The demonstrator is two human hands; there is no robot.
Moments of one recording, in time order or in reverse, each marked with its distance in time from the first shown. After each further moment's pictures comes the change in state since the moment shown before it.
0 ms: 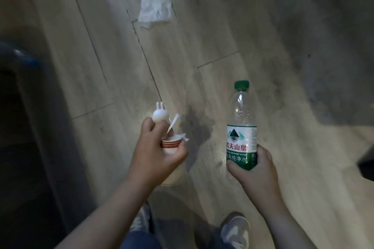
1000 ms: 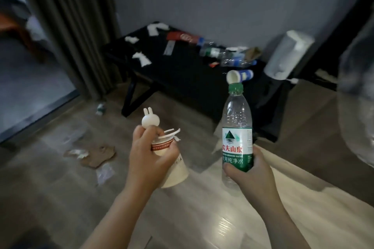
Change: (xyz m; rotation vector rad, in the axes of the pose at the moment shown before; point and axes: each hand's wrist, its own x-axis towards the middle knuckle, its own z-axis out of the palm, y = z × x) left_hand -0.217 0.599 -0.364 -0.318 -0.071 0.708; right_hand -0.500 -0.312 -0.457 0.527 0.656 -0.097
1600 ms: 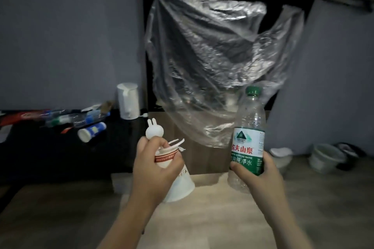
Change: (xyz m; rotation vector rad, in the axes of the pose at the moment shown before) left_hand -0.205 0.326 0.248 -0.392 -0.480 0.406; right_hand -0.171 0.085 -0.418 0.154 0.809 -0.041
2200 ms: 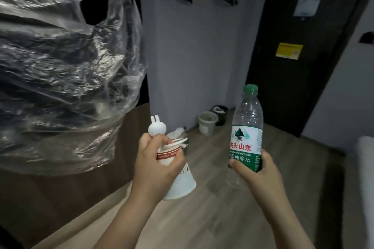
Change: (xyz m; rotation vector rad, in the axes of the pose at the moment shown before) left_hand -0.062 0.139 0.359 -0.237 -0.570 0.211; right_hand 0.035 0.094 -0.325 -0.041 0.626 0.204
